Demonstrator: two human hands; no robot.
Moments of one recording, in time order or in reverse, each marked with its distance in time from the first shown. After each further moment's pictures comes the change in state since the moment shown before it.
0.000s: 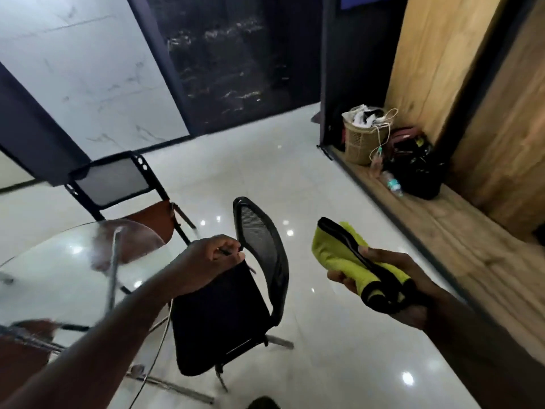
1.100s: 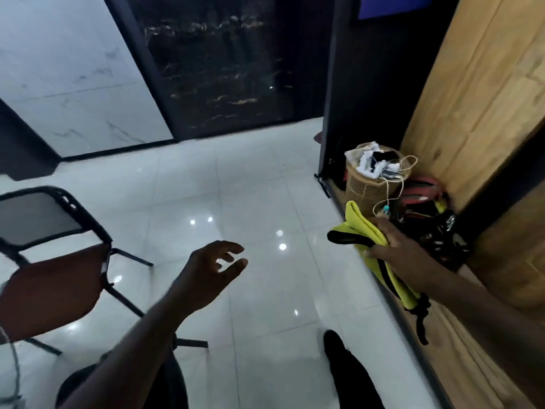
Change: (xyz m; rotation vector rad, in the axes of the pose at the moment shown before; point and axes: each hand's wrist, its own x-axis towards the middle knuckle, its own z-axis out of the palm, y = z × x) left_hand 0.523 0.129 0.031 -0.162 0.265 0.013; right_hand 0.373 -0.444 -0.221 -1.152 0.337 -0.197
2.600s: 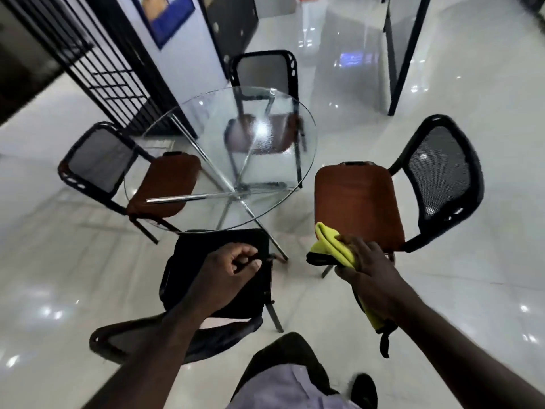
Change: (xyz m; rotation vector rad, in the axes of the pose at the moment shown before) left_hand 0.079 -0.221 -0.241 -0.153 1.495 -1.390; right_hand 0.421 -0.491 0.646 -0.521 -1.593 -1.151
